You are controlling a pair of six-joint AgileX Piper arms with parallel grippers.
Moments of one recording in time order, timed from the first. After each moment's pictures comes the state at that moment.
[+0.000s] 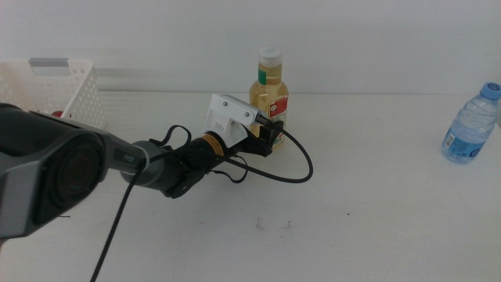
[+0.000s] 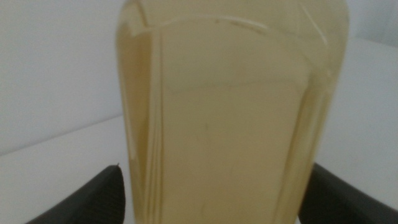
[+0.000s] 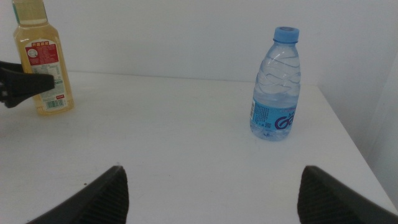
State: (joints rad) left arm -0.39 2.34 -1.27 0.43 -0.86 -0.35; right arm 0.06 0.00 0.00 0.00 0.25 -0.03
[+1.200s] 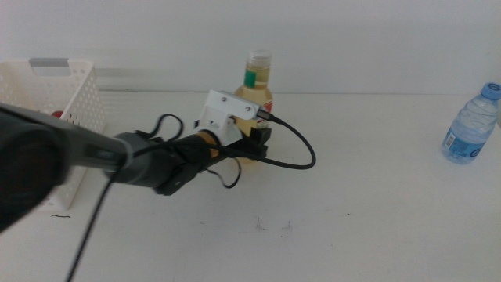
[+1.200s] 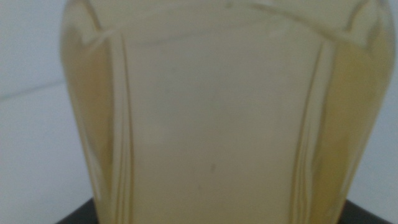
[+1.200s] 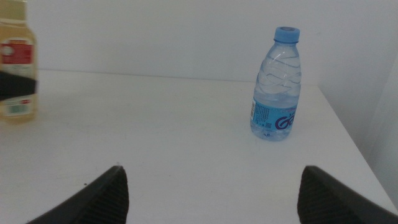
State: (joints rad) left arm -0.42 2.17 -1.16 0.38 -0.60 -0.35; right arm 0.06 0.00 0.00 -0.01 0.25 -0.03
